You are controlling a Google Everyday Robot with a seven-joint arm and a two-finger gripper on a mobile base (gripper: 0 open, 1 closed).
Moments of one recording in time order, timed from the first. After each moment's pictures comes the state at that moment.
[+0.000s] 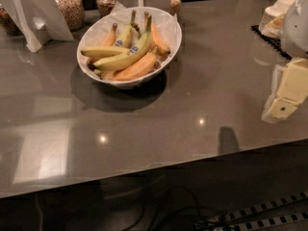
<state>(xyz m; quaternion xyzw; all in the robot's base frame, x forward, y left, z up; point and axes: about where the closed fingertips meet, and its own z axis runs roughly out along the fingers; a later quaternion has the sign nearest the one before) 0.439 -0.213 0.988 -0.60 0.78 -0.05 0.18</state>
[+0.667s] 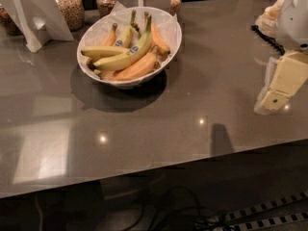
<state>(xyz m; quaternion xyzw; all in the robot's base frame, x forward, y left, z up) 0.452 -0.201 0.997 -0.61 0.76 -0.05 0.21</state>
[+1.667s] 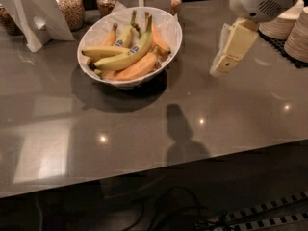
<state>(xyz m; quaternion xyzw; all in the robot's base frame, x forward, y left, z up) 0.527 -0.132 1.029 -0.66 0.68 -0.04 0.32</state>
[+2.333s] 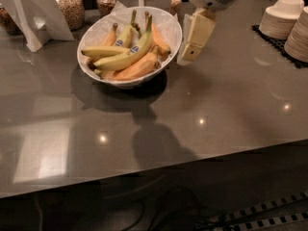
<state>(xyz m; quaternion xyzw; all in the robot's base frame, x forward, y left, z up) 0.560 -0.060 1.031 -0.72 0.61 -0.01 0.33</state>
